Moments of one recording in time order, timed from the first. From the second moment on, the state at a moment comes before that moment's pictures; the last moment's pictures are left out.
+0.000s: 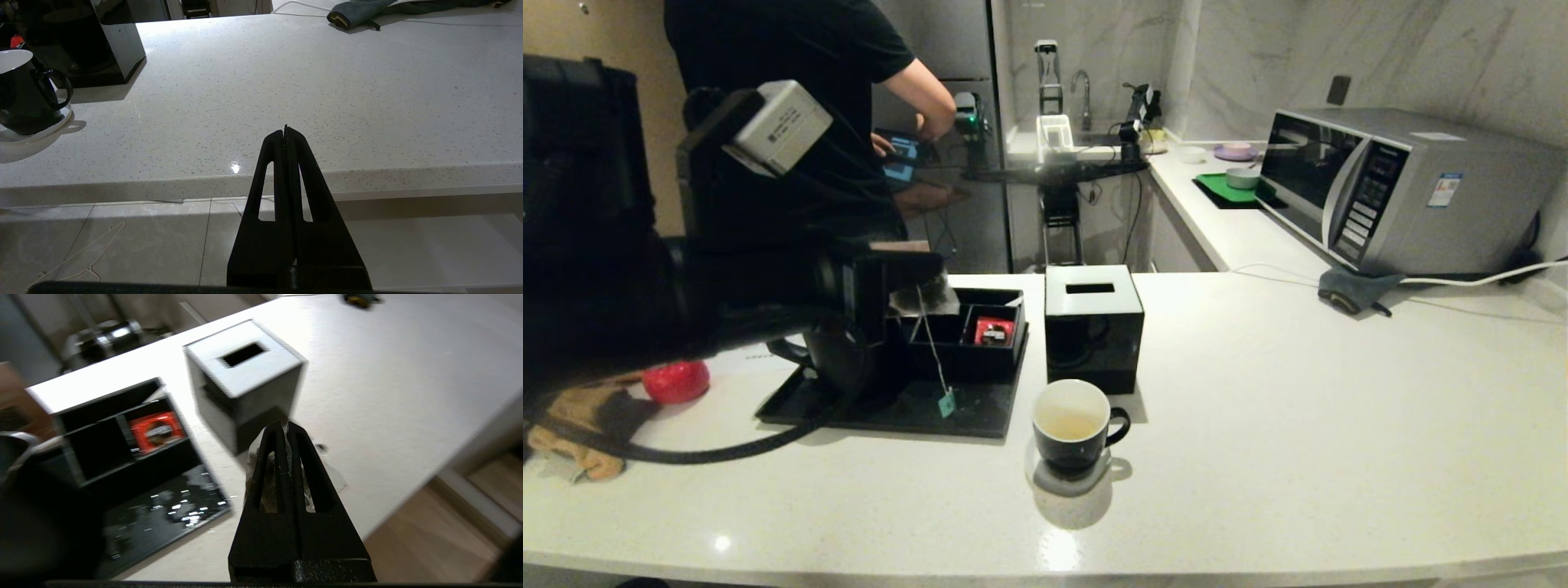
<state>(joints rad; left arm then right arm) -0.54 1.36 -1.00 -0.12 -0.14 -0.05 0.00 0.00 0.00 -0.01 -0.02 0.05</state>
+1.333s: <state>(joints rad) -0.69 1.43 -1.00 -0.13 -0.15 -0.12 0.00 0.00 0.00 -0.01 -0.02 0.05</state>
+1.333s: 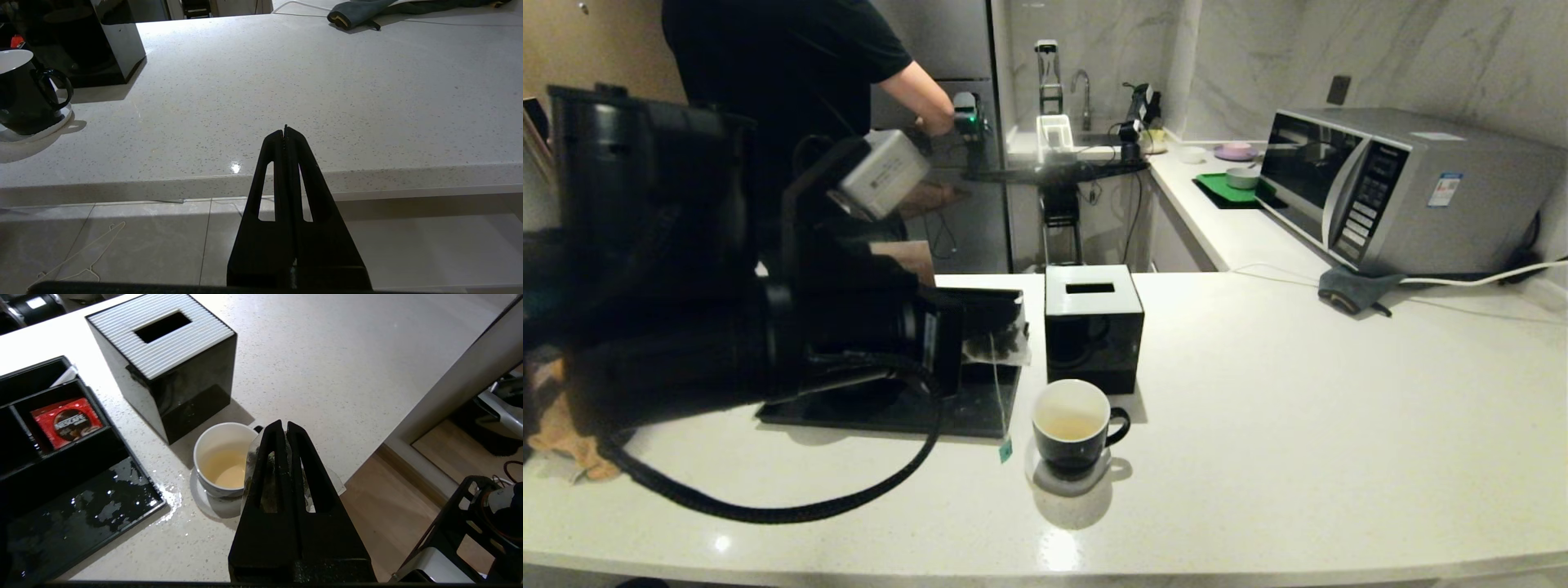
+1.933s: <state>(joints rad) -0.73 1.49 -1.03 -0.12 -0.21 -0.09 0.00 0.00 0.00 -0.01 -0.02 0.05</state>
